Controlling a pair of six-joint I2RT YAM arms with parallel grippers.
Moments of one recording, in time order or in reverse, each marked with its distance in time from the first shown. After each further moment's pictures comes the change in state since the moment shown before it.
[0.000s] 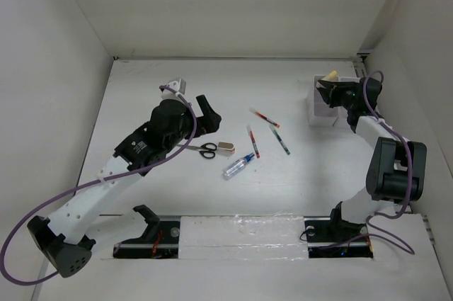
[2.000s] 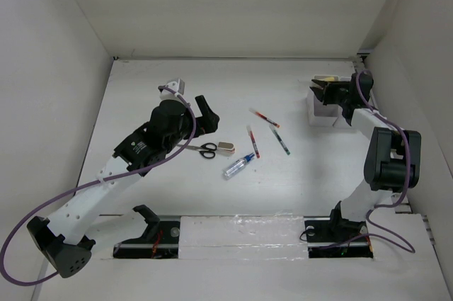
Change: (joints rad) left arm 0.000 -0.006 -0.004 -0.012 -0.027 0.010; right arm 0.043 0.100 0.093 -0.083 0.019 0.084
